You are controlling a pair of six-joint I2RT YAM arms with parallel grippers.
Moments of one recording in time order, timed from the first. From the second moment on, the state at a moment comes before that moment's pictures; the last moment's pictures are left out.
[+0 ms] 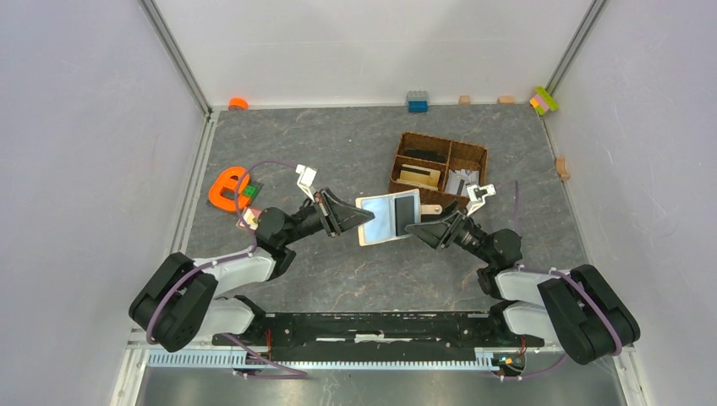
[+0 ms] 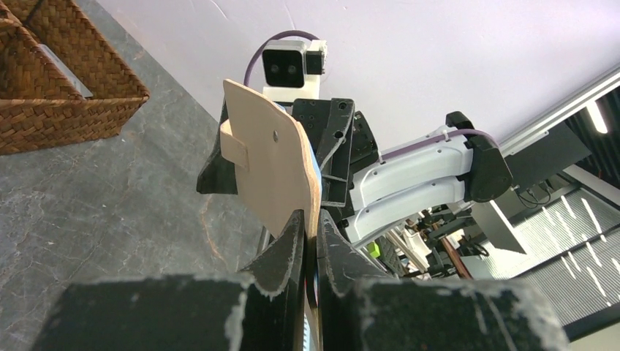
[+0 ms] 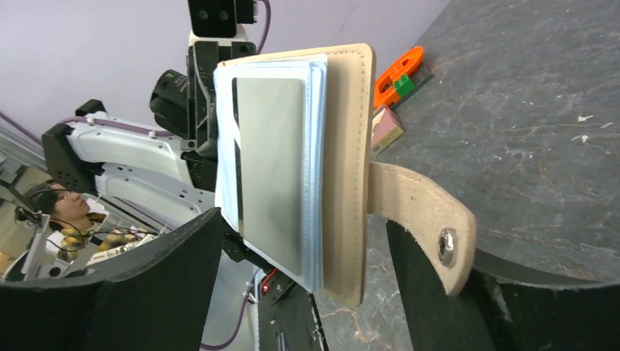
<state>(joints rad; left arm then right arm) -0.60 1.27 0.37 1.24 0.62 -1.08 0.36 1.22 0.09 1.42 -0.65 1.02</state>
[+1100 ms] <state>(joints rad) -0.58 0.75 0.35 0.38 0.08 -0.87 0.37 1.14 0.07 1.22 -0.55 0.94</state>
